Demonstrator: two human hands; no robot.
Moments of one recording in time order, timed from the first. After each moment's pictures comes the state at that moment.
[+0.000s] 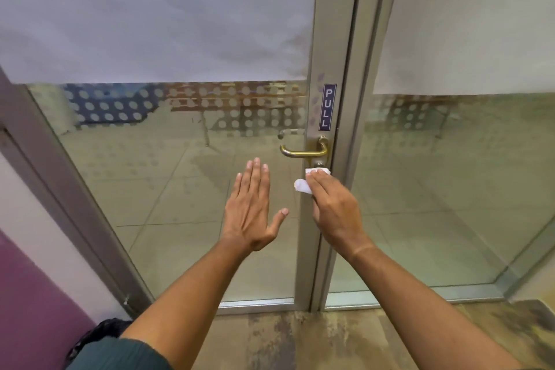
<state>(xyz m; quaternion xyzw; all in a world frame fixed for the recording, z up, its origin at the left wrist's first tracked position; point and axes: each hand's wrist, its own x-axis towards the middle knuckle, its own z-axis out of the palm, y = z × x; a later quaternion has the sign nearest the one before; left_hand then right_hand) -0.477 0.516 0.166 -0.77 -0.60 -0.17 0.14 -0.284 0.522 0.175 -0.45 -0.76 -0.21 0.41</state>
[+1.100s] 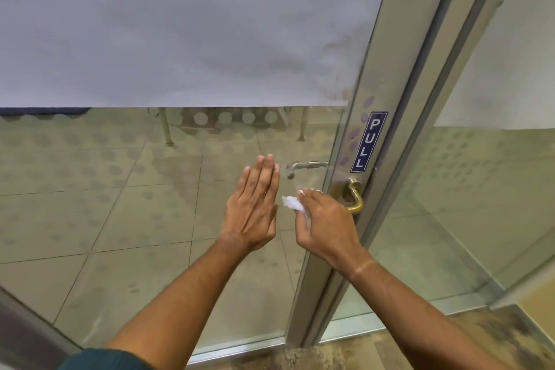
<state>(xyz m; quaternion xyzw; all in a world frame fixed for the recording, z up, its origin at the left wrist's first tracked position) -0.524 0.765 0.146 -0.80 -0.48 -0.22 0.28 -0.355 0.707 0.181 -0.57 -0.77 -0.09 0.27</state>
